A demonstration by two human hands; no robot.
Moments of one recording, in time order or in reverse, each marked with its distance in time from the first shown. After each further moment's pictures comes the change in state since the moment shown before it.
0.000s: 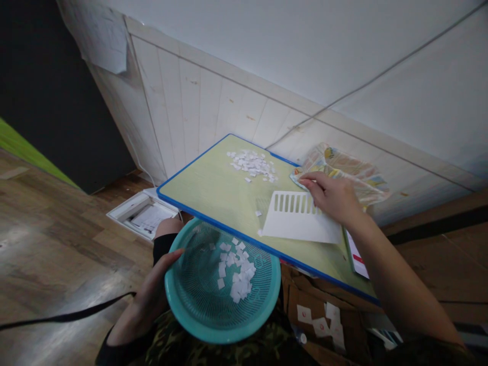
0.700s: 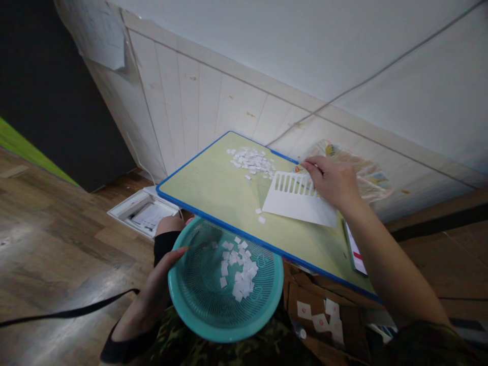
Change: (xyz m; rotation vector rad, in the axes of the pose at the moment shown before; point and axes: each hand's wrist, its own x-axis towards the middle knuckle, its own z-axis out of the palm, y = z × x) left_hand -0.001 -0.003 0.006 -0.063 -0.043 0.018; right_hand 0.026 0.007 0.005 -0.140 0.007 0.126
